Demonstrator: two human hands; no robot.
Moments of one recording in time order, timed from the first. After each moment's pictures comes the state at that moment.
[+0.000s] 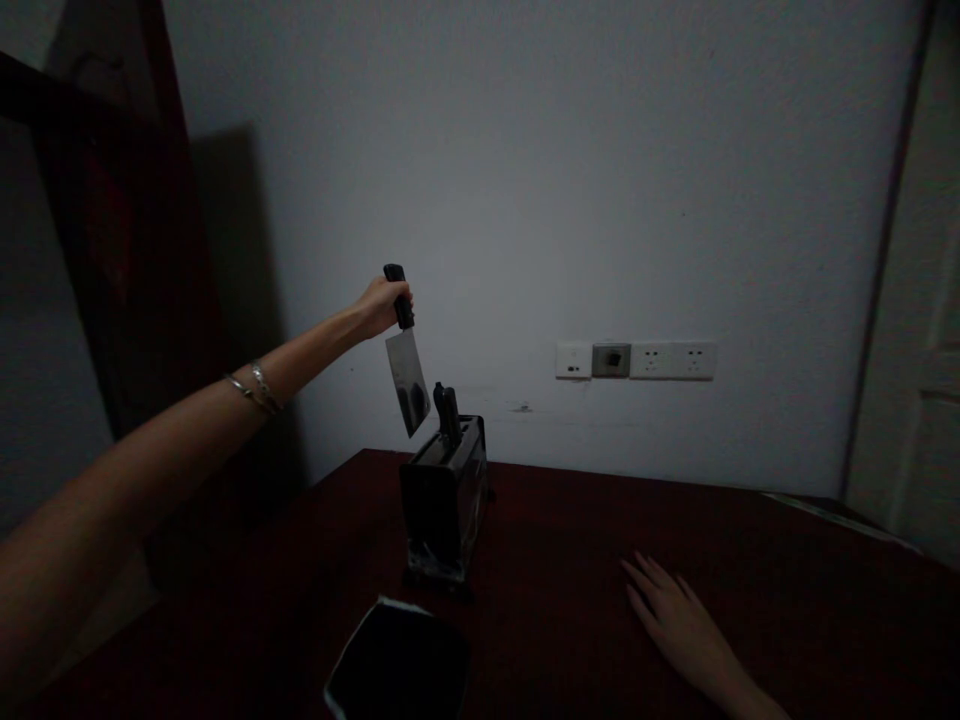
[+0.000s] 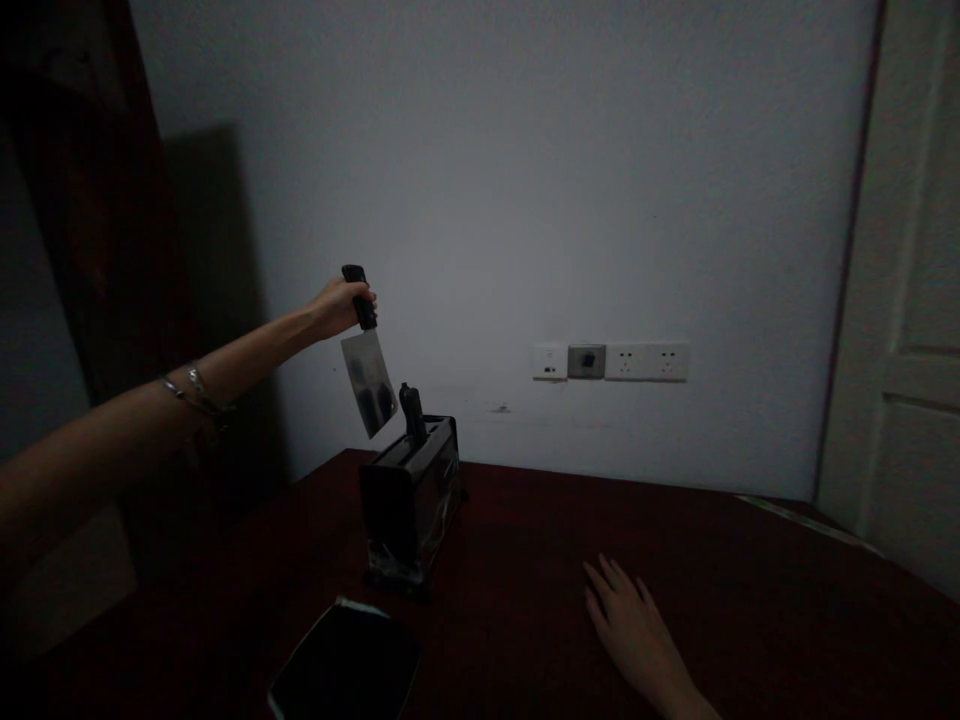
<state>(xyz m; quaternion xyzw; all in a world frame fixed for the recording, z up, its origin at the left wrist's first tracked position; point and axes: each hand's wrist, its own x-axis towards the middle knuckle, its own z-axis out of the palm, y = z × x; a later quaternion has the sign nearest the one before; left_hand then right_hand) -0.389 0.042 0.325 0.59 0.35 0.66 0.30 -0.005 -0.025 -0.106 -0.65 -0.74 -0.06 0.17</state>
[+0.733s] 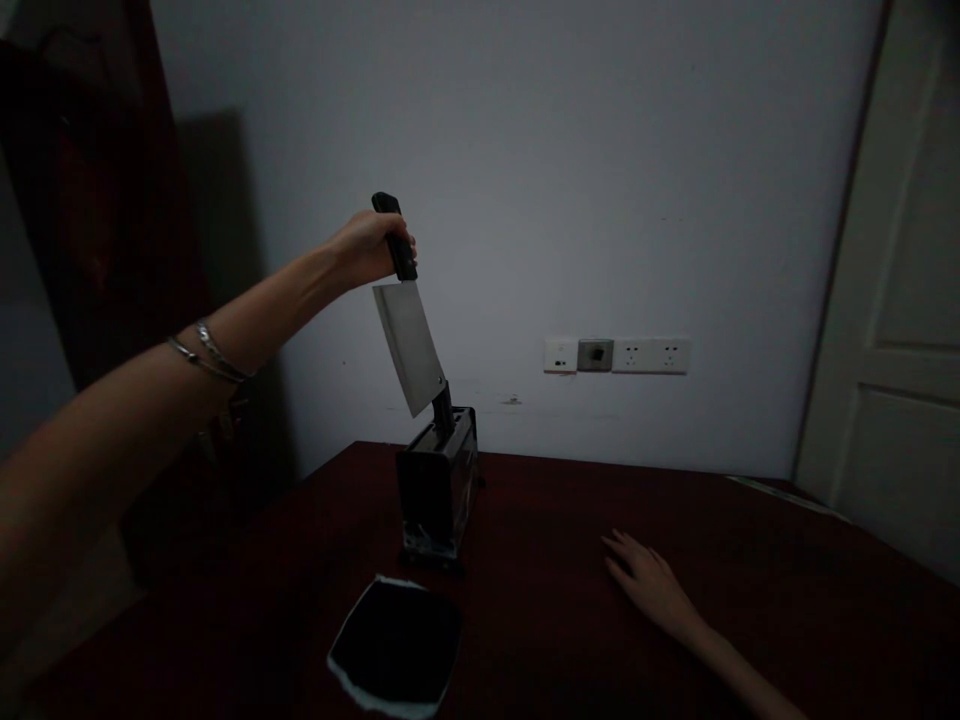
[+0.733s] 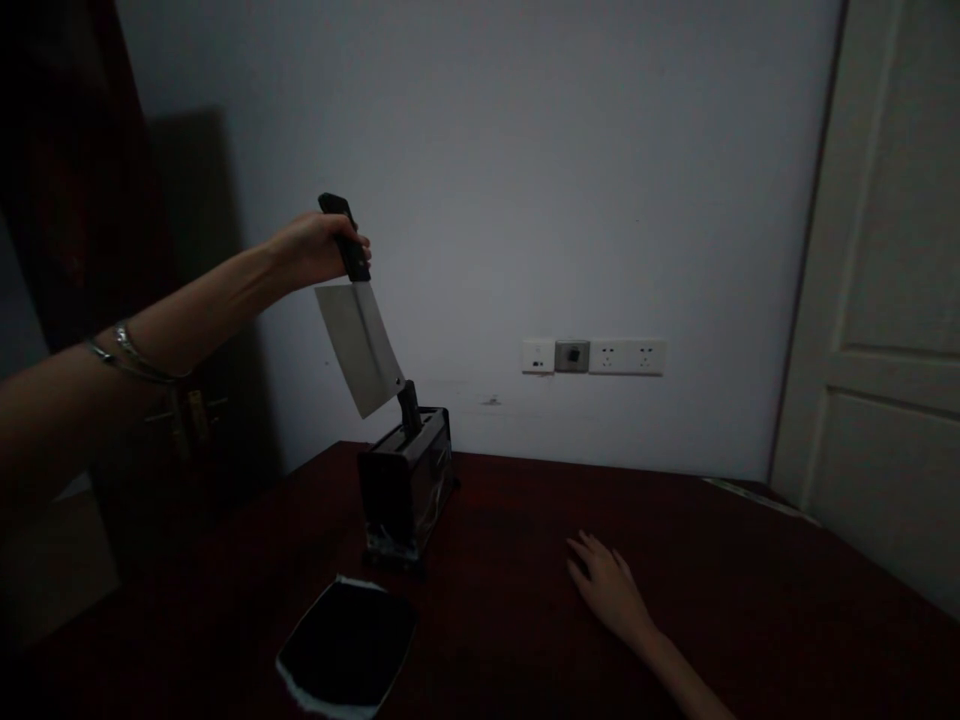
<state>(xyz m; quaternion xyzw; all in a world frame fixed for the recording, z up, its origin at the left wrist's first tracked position) -0.370 -0.025 0.375 0.68 0.27 0.61 0.31 -0.001 -0.026 -0.094 -0.65 -0.73 0.03 0.22</state>
